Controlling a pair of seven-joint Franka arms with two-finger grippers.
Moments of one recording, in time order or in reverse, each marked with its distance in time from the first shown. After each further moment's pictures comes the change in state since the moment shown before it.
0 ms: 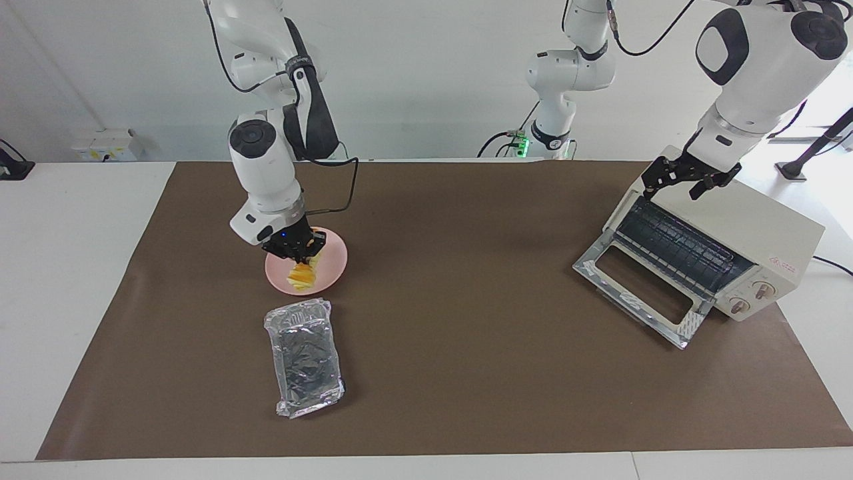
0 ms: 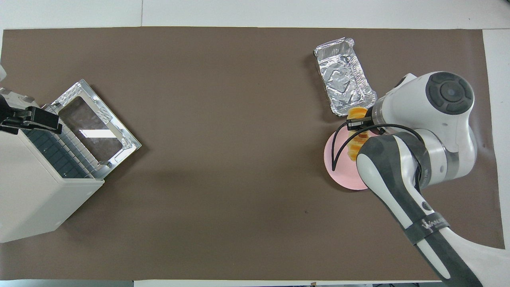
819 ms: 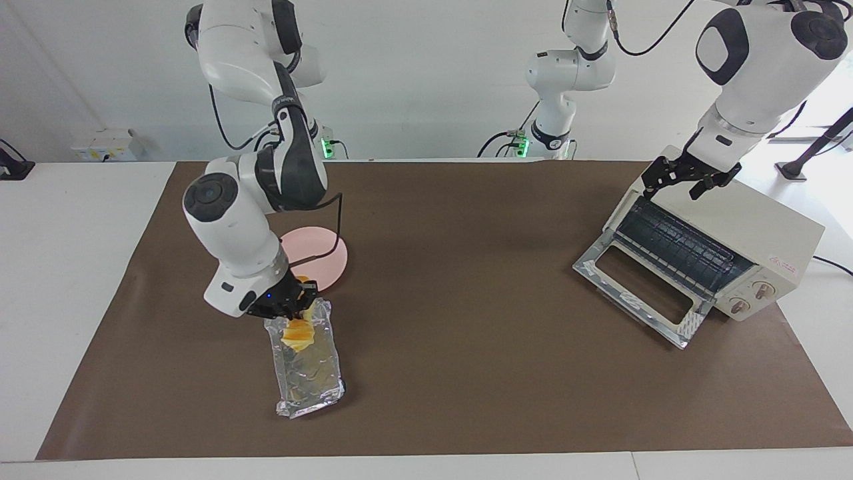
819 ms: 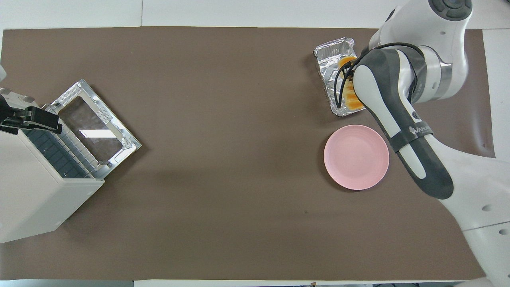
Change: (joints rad) left arm 0.000 0.000 0.000 0.000 0.000 0.000 0.000; right arm -0.037 0.481 0.002 0.665 0.065 -0.179 -0.265
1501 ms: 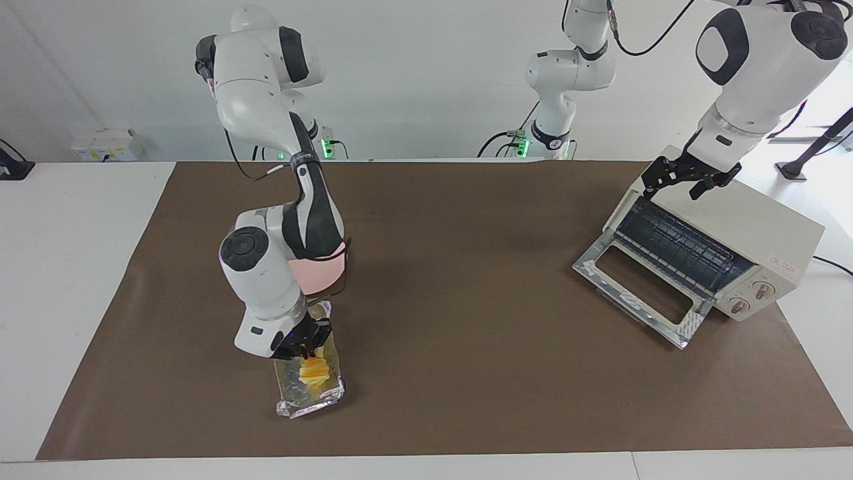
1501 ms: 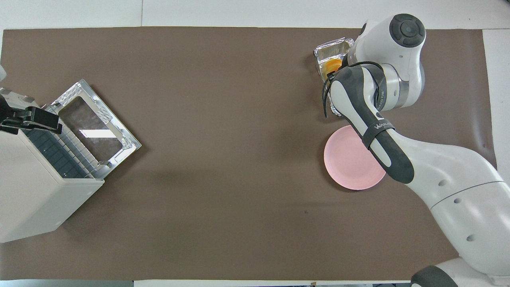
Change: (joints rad) left arm 0.000 0.000 0.000 0.000 0.000 0.000 0.000; right arm 0.022 0.083 0.001 -0.109 -0.016 0.278 -0.124
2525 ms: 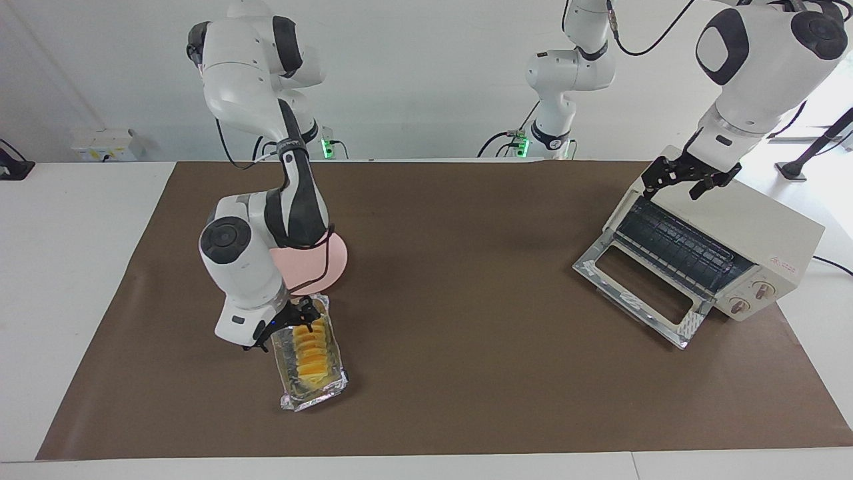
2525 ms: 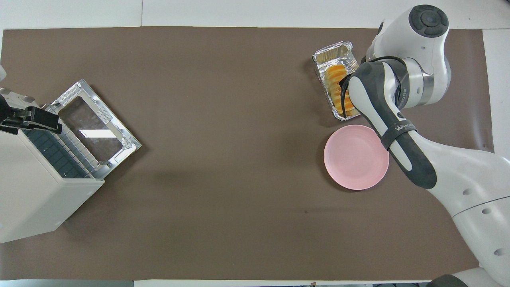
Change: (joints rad) left arm 0.000 0.000 0.000 0.000 0.000 0.000 0.000; right arm -0.049 -0.067 -0.011 0.006 -0.071 -0.131 -0.027
